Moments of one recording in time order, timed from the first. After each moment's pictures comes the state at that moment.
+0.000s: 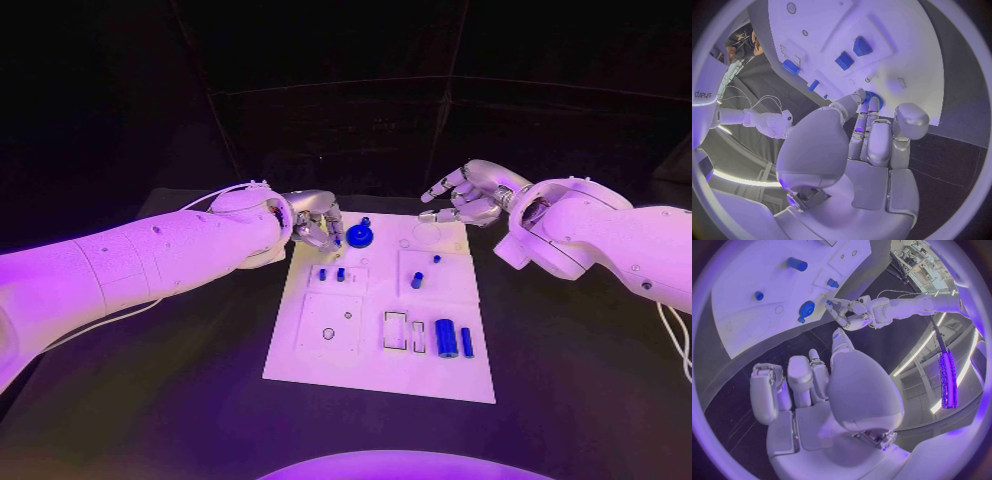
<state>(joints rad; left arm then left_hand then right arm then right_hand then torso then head) 1.27 -0.60 -0.08 1.19 -1.31 -0.08 -0.02 1.33 -0.08 0.46 -0.12 0.08 1.09 0.14 0.15 0.07 1.11 0.07 0.27 0.07 1.47 -0.01 1.33 1.00 0.13 1.42 0.09 1.05 1.05 1.33 -0.84 -0.07 1.51 -0.97 -0.27 -0.11 1.43 -0.05 -0.12 0.27 0.22 0.86 0.17 0.10 0.07 1.39 0.08 1.35 1.31 1.45 0.00 1.23 0.82 0.02 1.47 0.11 1.50 1.31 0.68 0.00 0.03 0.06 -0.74</state>
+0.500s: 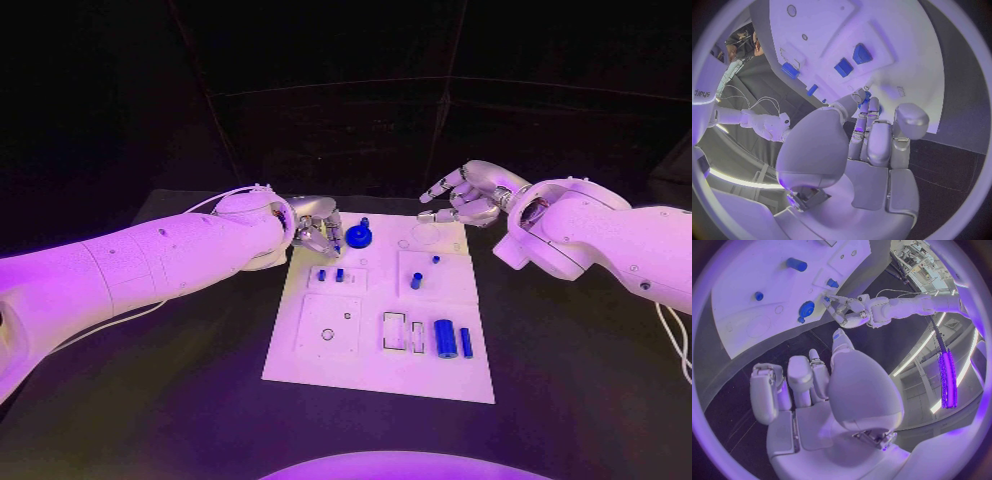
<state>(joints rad) 1.26 -0.58 -0.08 1.16 -1.31 -0.04 -0.04 1.32 -0.08 0.46 -0.12 0.08 1.09 0.14 0.15 0.07 1.11 0.08 0.27 0.07 1.47 -0.01 1.33 1.00 0.13 1.42 0.09 1.05 1.05 1.33 -0.84 -0.07 1.51 -0.97 -0.27 -0.11 1.42 -0.05 -0.12 0.27 0.22 0.86 0.17 0.10 0.07 1.39 0.08 1.35 1.31 1.45 0.00 1.23 0.82 0.02 1.47 0.11 1.50 1.31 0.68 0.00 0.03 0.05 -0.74</state>
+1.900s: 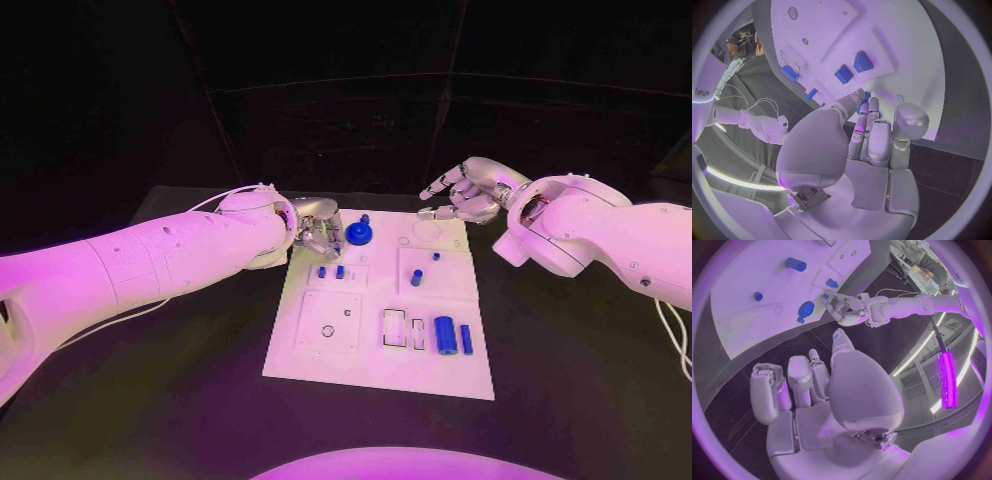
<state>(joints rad) 1.25 -0.57 -0.09 1.16 -1.31 -0.01 -0.06 1.32 -0.09 0.46 -0.12 0.08 1.07 0.15 0.12 0.07 1.11 0.08 0.25 0.07 1.47 -0.01 1.33 0.99 0.13 1.42 0.09 1.06 1.05 1.33 -0.84 -0.07 1.51 -0.97 -0.27 -0.11 1.42 -0.05 -0.12 0.27 0.22 0.86 0.17 0.10 0.07 1.39 0.08 1.35 1.31 1.45 0.00 1.23 0.82 0.02 1.47 0.11 1.50 1.31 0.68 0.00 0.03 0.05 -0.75</state>
